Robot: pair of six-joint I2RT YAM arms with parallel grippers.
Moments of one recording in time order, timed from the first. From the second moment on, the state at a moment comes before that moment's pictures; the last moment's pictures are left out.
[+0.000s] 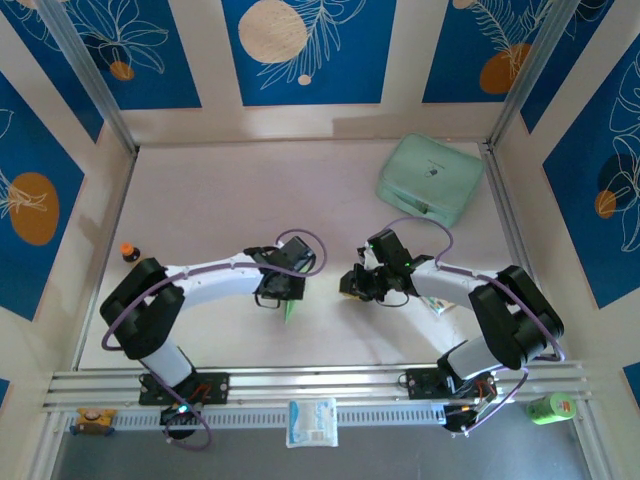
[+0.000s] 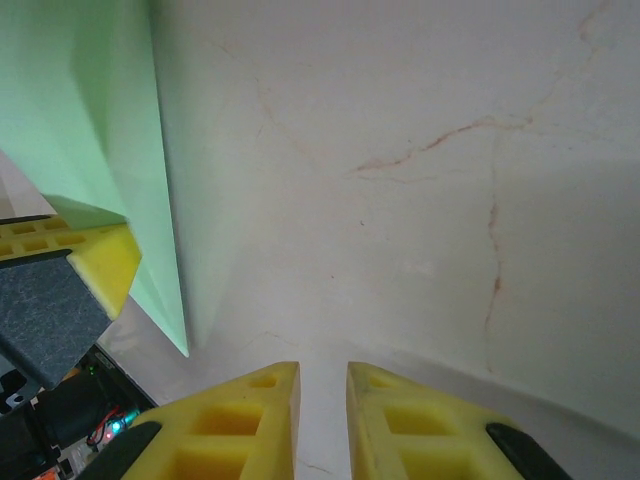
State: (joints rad) left arm -0.86 1.63 0.95 -0.59 -0.10 -0.71; right arm 0.55 1.46 0.62 -0.17 -0.54 0.82
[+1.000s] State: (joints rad) left arm -0.89 1.69 0.98 -0.63 -0.12 -0.71; right arm 0.55 1.46 0.62 -0.15 -0.55 0.82
